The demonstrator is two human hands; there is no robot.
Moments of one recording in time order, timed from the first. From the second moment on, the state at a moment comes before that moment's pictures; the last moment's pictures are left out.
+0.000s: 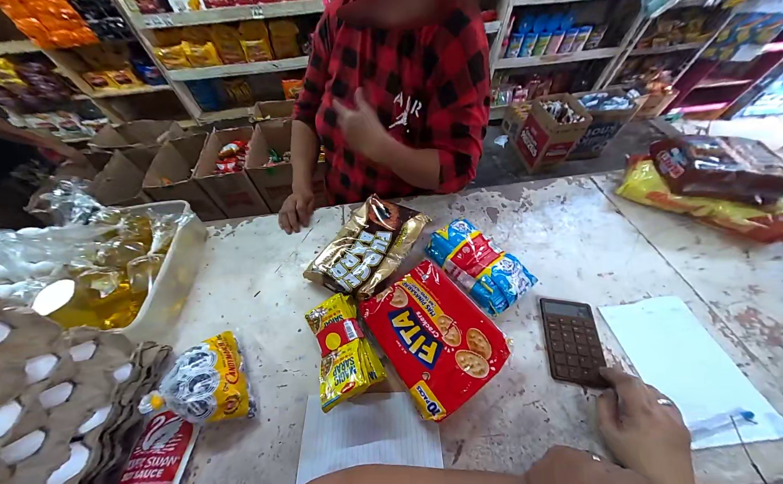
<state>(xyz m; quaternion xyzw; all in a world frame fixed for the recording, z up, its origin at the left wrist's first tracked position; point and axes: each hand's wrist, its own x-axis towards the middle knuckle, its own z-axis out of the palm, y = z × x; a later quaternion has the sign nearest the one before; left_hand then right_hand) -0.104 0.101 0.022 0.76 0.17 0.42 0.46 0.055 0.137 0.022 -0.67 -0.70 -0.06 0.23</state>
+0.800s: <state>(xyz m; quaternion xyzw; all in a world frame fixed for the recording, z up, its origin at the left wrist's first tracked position) -0.098 0.106 0.006 0.77 0.16 0.44 0.43 0.051 0.173 0.054 -0.69 -0.68 0.04 0.26</state>
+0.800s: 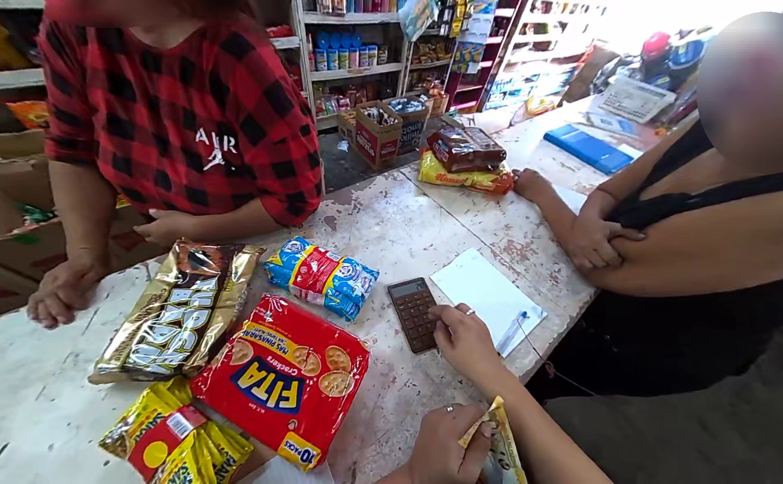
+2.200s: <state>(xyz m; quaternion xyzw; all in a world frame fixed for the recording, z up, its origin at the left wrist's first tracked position) -0.093 0.100 0.006 0.71 0.20 0.51 0.45 0.028 0.156 0.019 -0.71 -0.65 0.03 0.26</state>
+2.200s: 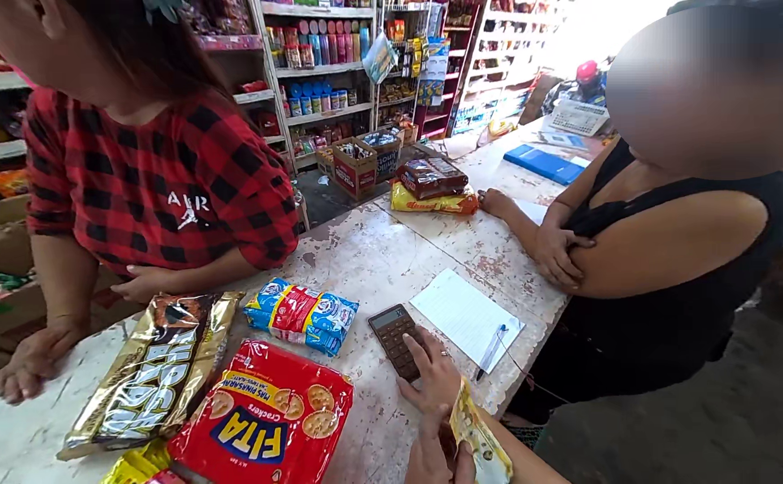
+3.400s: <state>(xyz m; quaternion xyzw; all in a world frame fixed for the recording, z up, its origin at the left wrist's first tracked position) -0.096 0.100 0.017 0.75 0.23 0.48 0.41 0.058 0.153 0.037 -0.71 -0.57 0.16 0.38</state>
